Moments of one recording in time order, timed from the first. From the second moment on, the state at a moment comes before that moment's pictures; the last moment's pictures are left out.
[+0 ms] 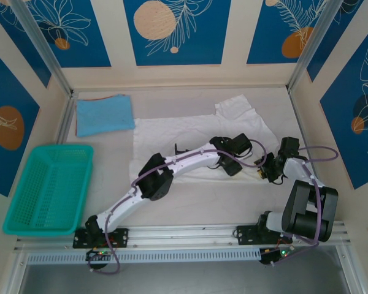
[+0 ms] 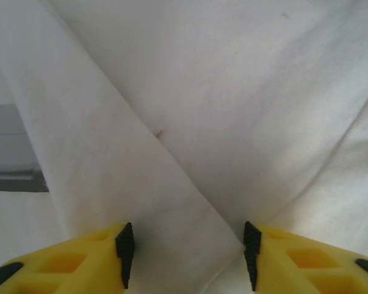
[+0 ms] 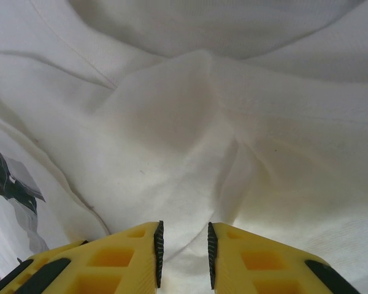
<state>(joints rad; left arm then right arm) -1.08 2.58 2.36 -0.92 -0.06 0.01 -0.30 1.31 0.62 -0.55 -0.37 0.84</state>
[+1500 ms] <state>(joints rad) -0.87 2.50 2.19 -0.83 -0.08 -0.33 -0.35 1.36 0.60 -0.55 -0.34 0.85</state>
